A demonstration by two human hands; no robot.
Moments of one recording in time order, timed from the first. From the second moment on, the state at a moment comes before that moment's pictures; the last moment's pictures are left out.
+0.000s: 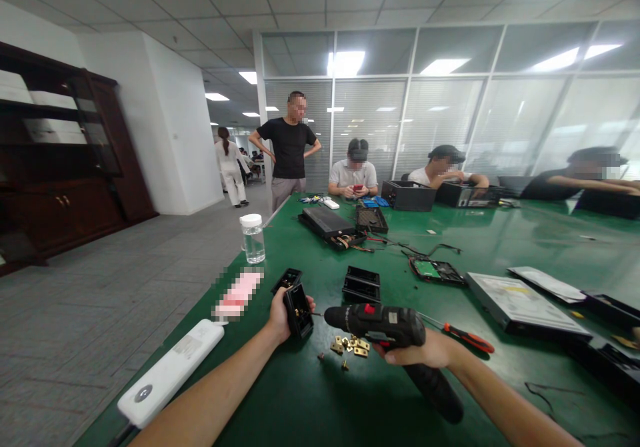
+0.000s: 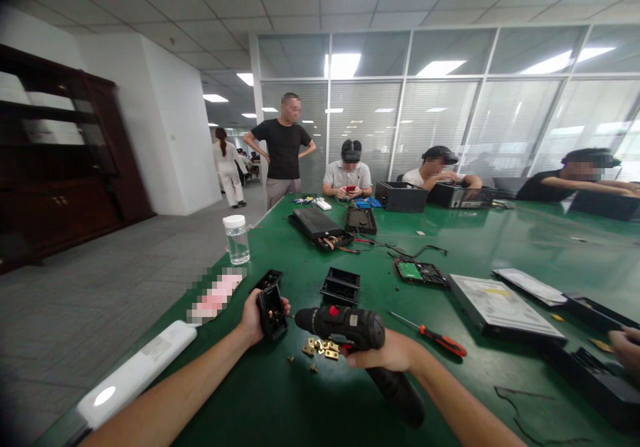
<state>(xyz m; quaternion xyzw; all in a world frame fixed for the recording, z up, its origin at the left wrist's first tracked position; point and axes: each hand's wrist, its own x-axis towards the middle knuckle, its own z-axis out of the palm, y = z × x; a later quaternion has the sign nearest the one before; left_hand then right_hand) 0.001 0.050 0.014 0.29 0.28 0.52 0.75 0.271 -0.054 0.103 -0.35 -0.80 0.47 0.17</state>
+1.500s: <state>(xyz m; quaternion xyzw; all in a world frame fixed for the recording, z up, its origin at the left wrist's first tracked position) 0.002 0.049 0.017 0.28 0.28 0.52 0.76 0.272 -0.055 0.101 -0.35 -0.80 0.46 0.15</state>
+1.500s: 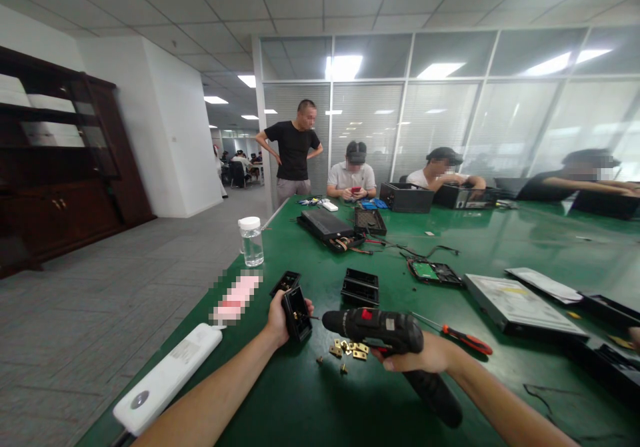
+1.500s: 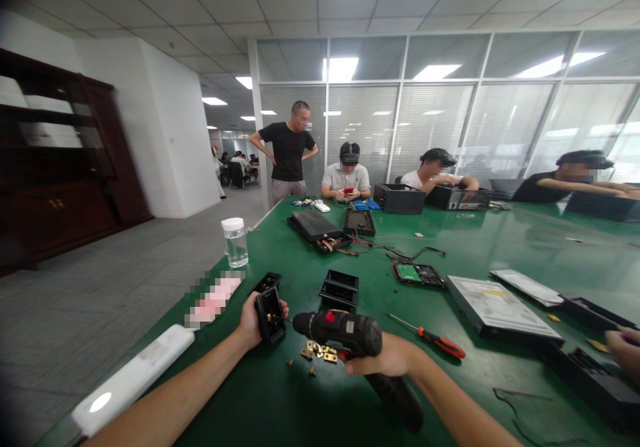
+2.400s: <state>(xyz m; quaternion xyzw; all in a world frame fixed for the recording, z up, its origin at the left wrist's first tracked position) 0.003 0.047 0.019 0.24 0.30 0.52 0.77 0.273 -0.054 0.097 -0.36 -0.80 0.46 0.16</state>
